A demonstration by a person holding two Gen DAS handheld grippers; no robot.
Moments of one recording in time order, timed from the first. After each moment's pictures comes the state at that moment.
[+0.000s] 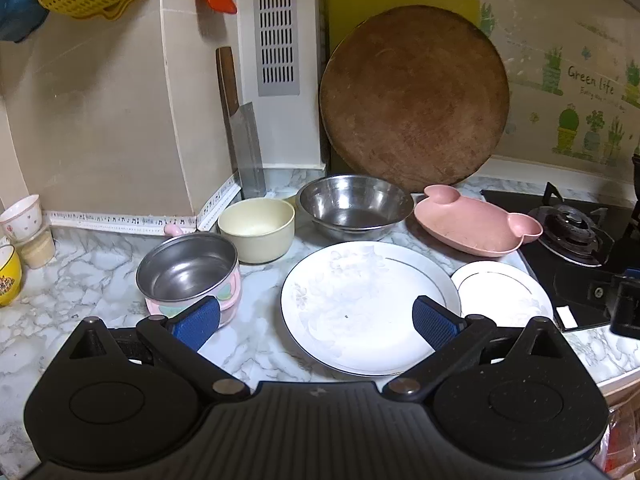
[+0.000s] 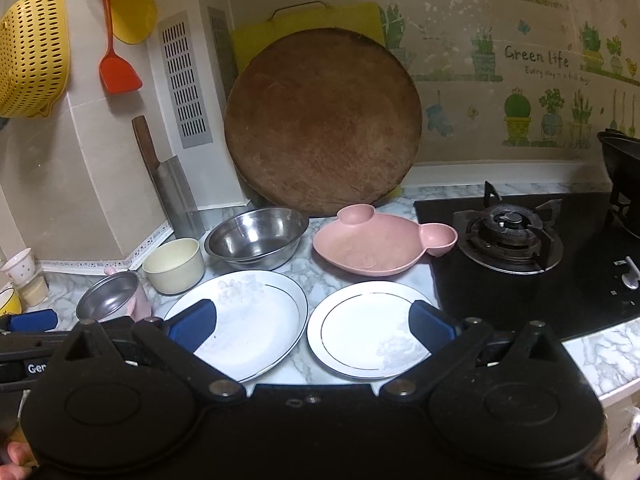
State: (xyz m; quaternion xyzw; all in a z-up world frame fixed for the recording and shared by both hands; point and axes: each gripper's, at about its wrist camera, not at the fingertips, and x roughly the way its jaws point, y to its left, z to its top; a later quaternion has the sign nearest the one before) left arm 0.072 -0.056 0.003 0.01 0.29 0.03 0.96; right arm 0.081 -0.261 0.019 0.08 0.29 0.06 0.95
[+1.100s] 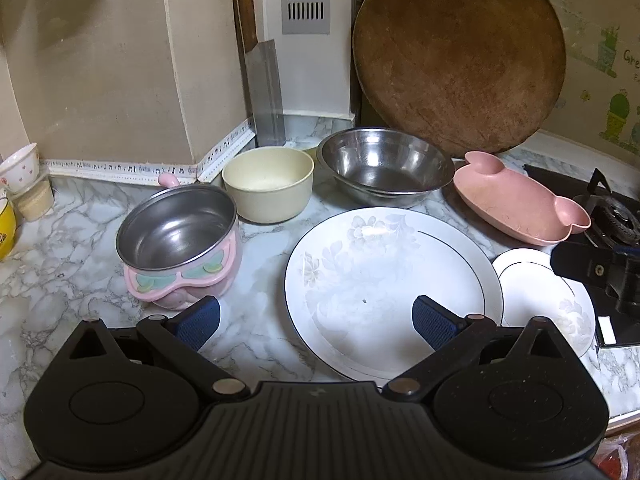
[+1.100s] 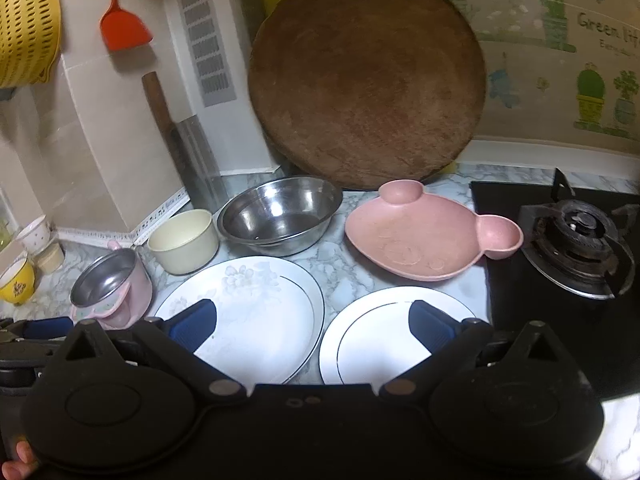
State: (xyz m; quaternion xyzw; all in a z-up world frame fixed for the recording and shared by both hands) left arm 0.132 -0.054 -0.031 -0.02 0.36 0.08 0.93; right arm 0.171 -0.261 -0.009 0.05 0.35 0.15 0.92
